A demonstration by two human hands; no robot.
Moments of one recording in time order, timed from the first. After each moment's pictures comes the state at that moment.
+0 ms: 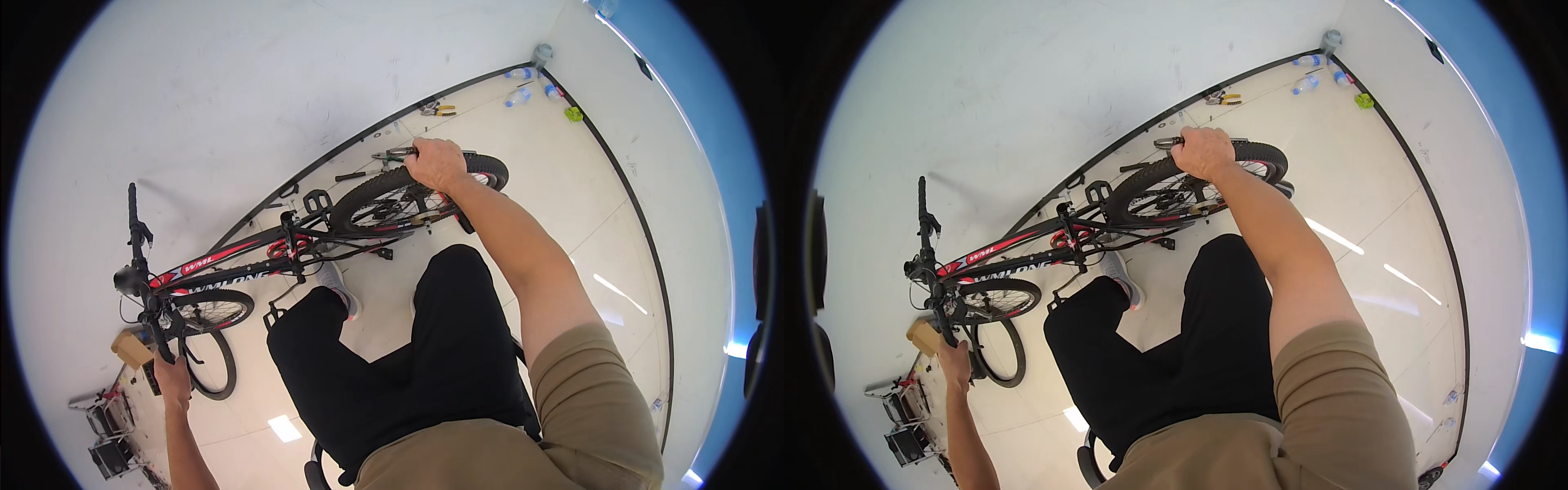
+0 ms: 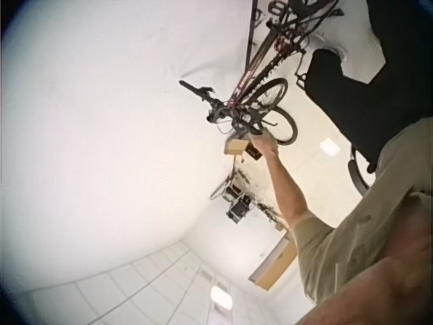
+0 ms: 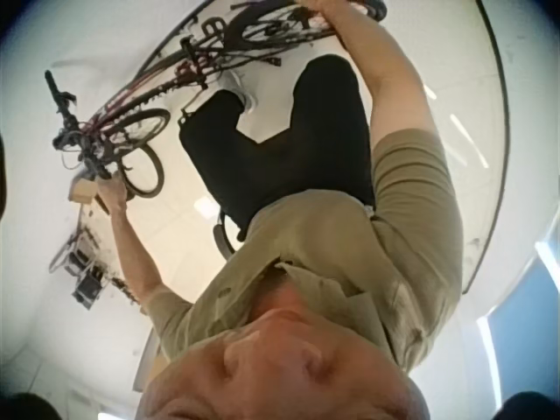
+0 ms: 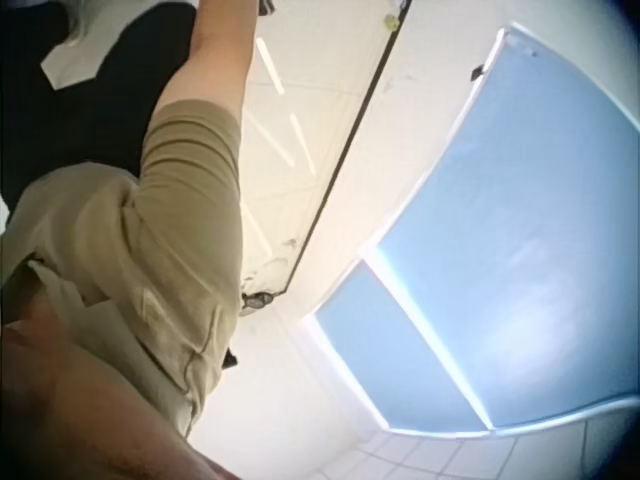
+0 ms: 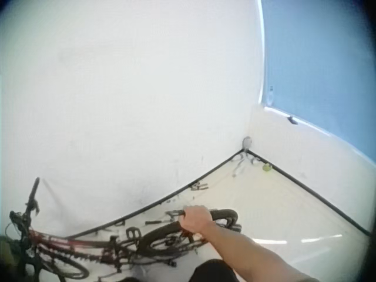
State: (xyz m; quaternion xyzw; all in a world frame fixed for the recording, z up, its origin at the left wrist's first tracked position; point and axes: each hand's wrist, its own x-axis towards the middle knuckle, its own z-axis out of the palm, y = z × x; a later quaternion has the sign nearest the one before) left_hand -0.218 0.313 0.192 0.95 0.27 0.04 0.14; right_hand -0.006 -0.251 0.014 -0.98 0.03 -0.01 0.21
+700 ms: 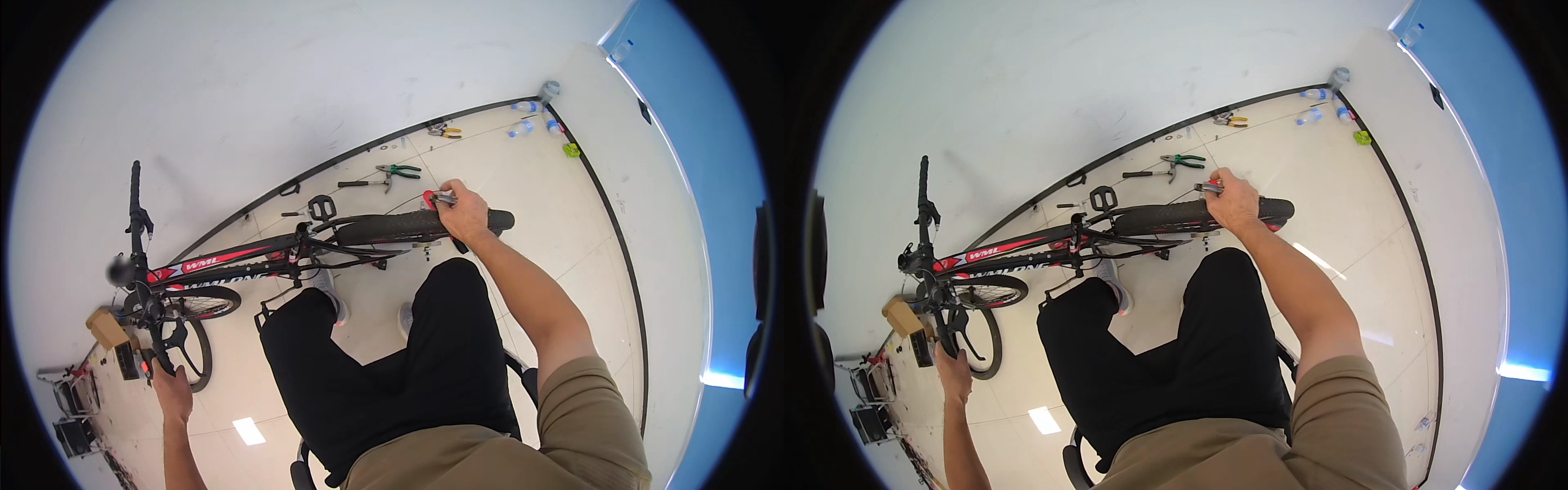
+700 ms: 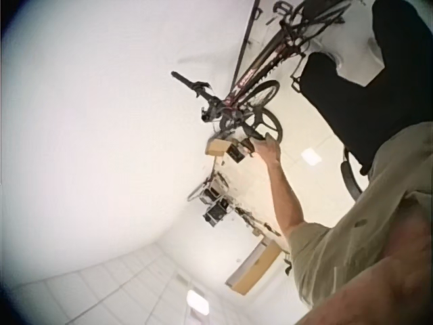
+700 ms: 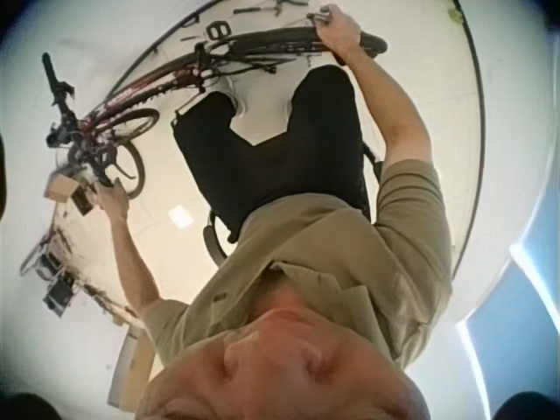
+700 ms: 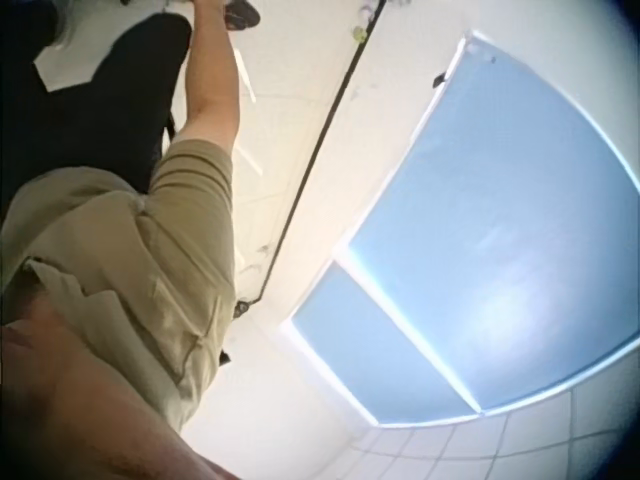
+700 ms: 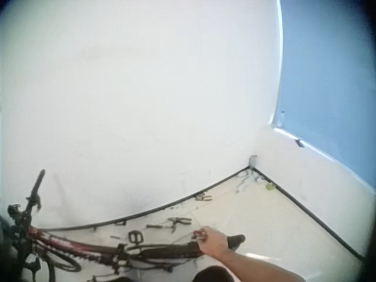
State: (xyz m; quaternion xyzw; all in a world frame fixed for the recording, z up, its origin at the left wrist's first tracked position) left_hand -0.233 0.336 0.190 0.96 0.26 0.00 0.14; right_hand -0.040 -0.248 0.010 -0.94 0.11 -0.06 0.31
